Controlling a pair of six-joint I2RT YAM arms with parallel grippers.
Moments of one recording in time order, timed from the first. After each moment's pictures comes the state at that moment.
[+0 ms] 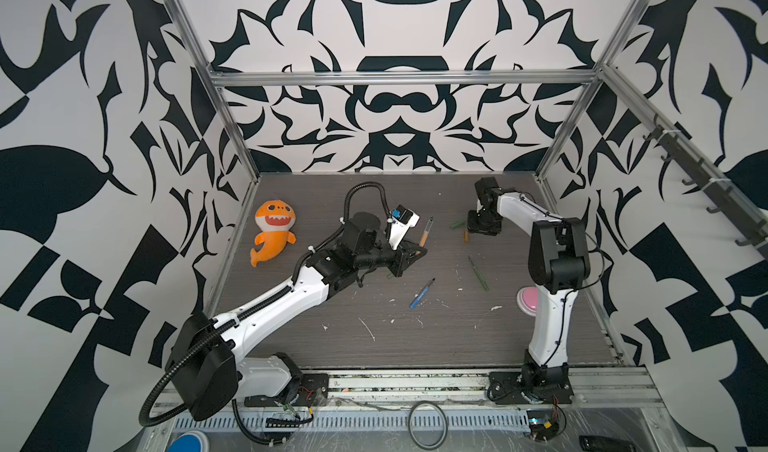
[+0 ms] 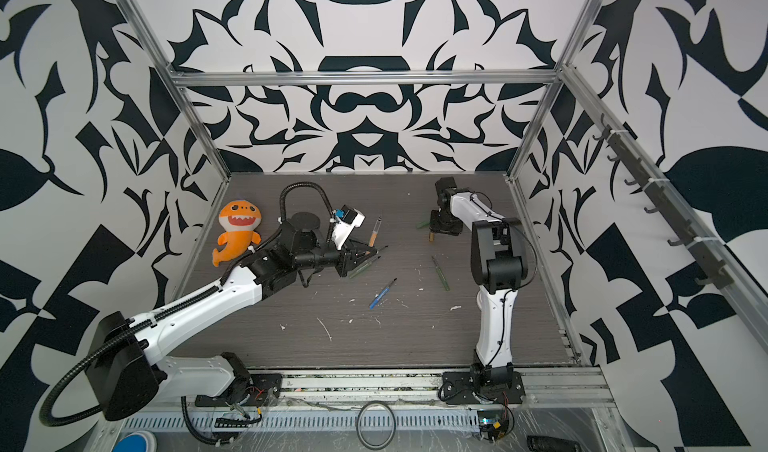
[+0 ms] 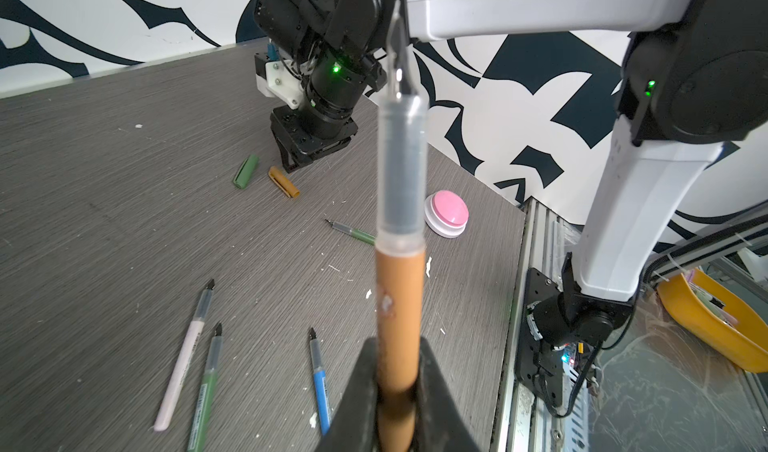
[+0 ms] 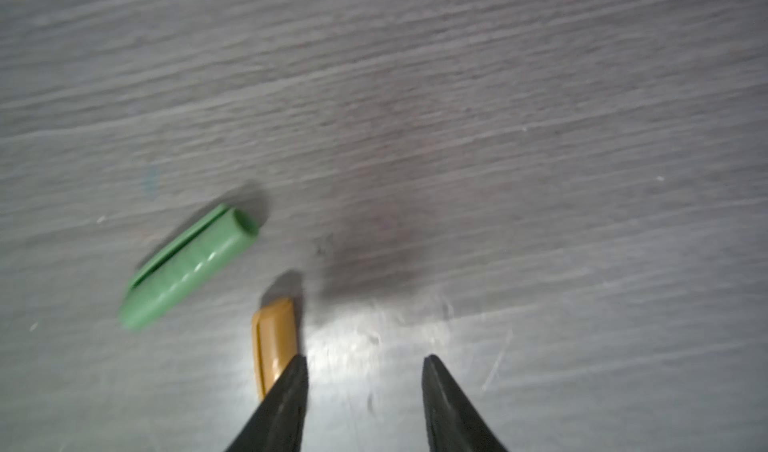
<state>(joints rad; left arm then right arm) -0.78 1.30 0.98 -0.07 0.47 -0.21 0.12 2.10 1.62 -0.80 0.05 0.29</state>
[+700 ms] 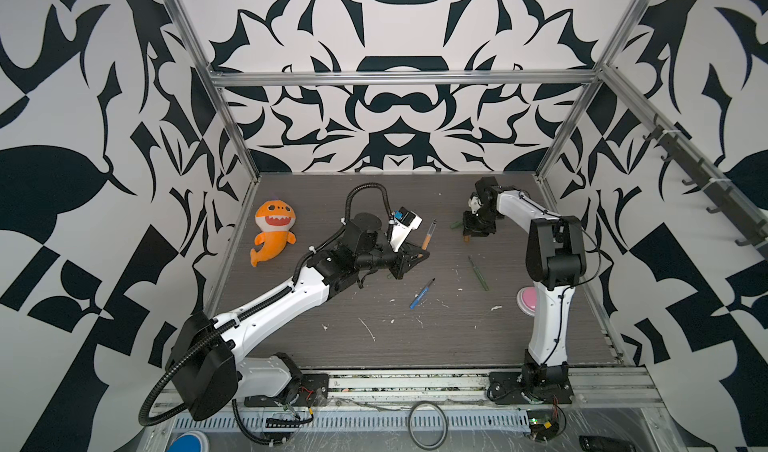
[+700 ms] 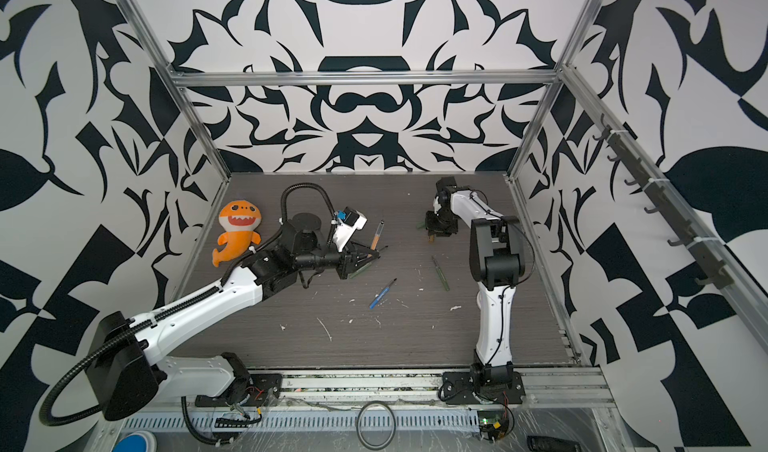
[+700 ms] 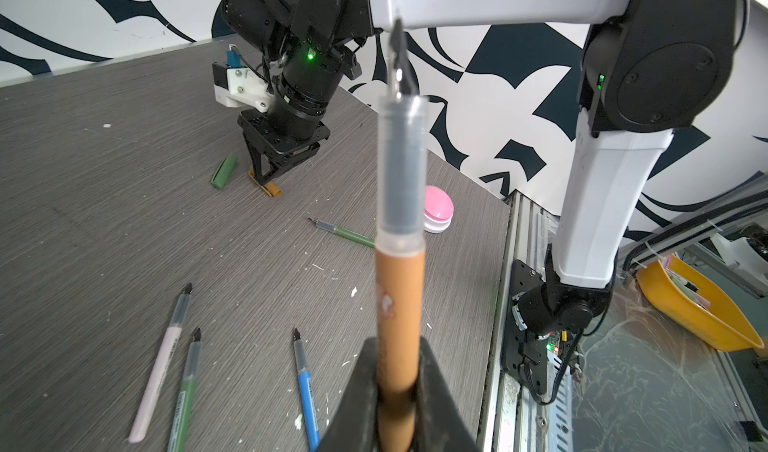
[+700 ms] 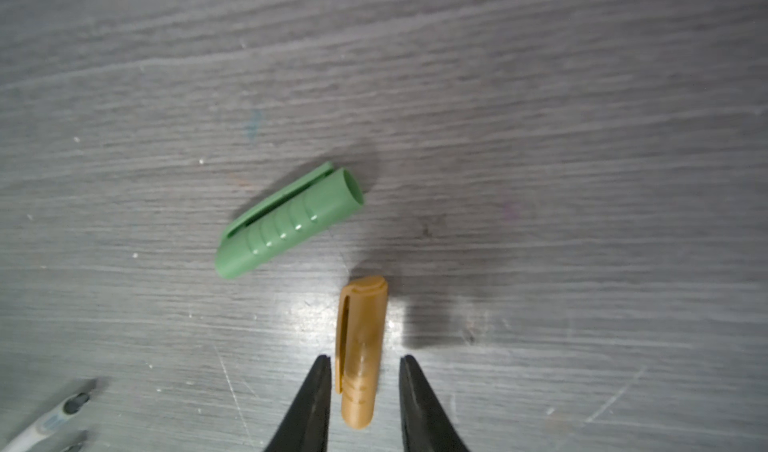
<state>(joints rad) -0.79 1.30 0.98 -0.07 0.51 -0.21 0.12 2.17 1.68 -0.86 -0.16 0.22</state>
